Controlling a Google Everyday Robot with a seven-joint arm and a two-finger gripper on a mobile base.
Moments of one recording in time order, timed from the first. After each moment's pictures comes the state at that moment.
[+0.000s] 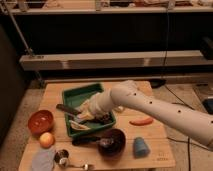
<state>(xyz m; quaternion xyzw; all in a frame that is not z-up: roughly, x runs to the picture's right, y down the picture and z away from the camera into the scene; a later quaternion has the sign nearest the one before) -0.108 0.101 0.666 0.37 -0.26 -0.88 0.14</state>
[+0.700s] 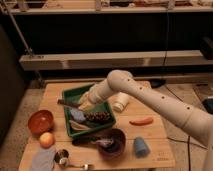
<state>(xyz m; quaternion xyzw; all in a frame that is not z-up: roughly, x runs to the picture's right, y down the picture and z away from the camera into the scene) -0.118 0.066 0.736 0.39 -0.29 -0.87 0.08</state>
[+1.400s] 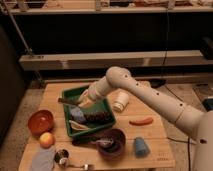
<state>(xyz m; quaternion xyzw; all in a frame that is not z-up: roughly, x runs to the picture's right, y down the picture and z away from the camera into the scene) -0.119 0.062 0.748 0.40 -0.29 -0.87 0.07</state>
